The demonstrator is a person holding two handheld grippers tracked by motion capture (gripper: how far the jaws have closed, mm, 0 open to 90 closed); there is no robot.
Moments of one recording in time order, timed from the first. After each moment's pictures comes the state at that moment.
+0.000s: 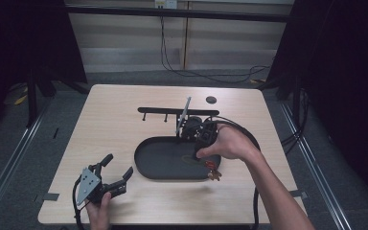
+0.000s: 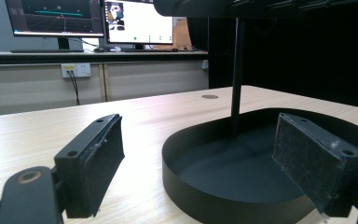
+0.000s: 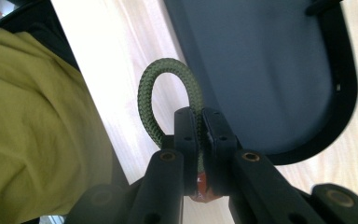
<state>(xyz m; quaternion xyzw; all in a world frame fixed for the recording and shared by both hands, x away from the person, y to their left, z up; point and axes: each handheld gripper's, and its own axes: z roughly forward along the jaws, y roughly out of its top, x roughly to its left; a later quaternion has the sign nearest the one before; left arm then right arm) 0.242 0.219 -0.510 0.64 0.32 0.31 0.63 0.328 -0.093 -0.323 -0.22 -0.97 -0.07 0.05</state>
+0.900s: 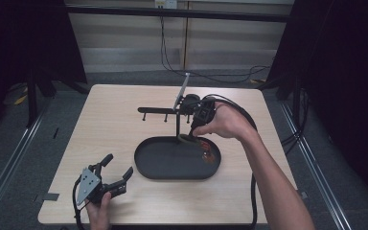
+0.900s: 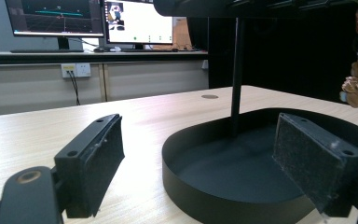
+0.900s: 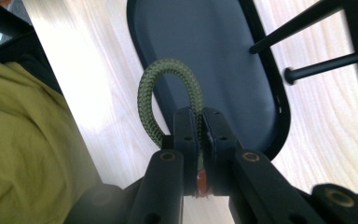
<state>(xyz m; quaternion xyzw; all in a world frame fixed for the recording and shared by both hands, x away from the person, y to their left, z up) 0.242 0.219 -0.510 0.64 0.32 0.31 0.63 0.364 -0.090 -0.288 -0.23 -0.97 -0.10 0.02</state>
